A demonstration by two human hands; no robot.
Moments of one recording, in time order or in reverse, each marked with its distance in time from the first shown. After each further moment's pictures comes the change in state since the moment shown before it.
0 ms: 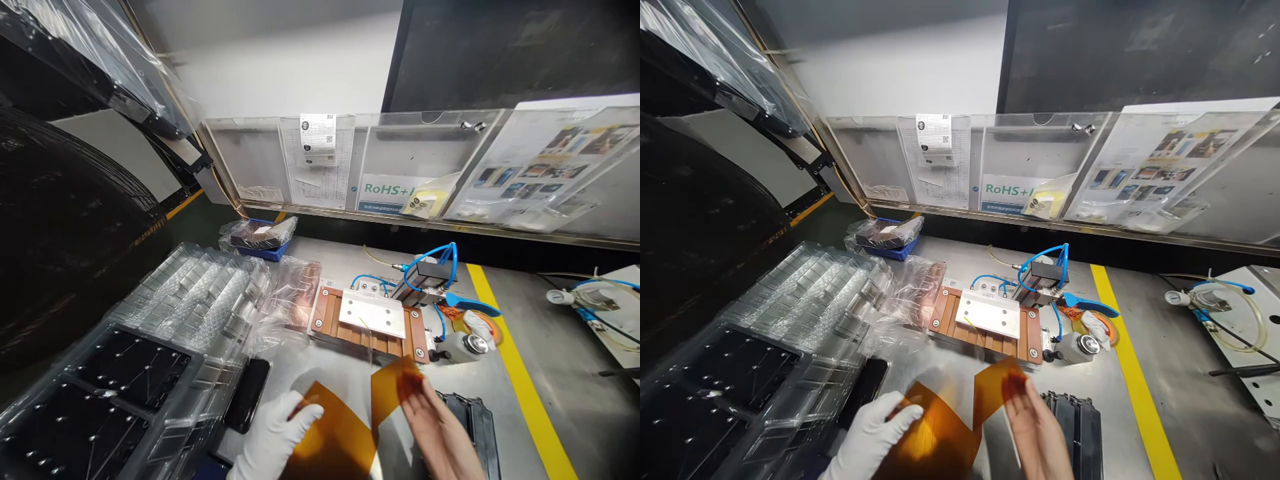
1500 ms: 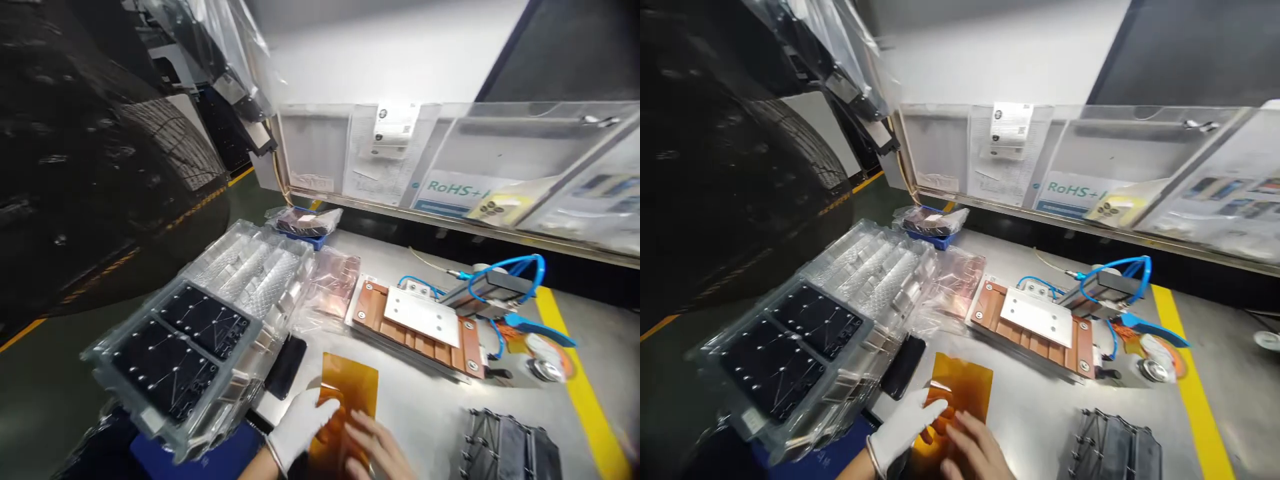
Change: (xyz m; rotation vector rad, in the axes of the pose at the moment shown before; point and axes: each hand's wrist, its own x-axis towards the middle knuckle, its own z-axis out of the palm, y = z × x) left_hand -0.017 -0.069 0.007 -0.548 -0.242 -0.355; right_hand -0.025 0.138 -0.038 -1.604 -0.813 -1.256
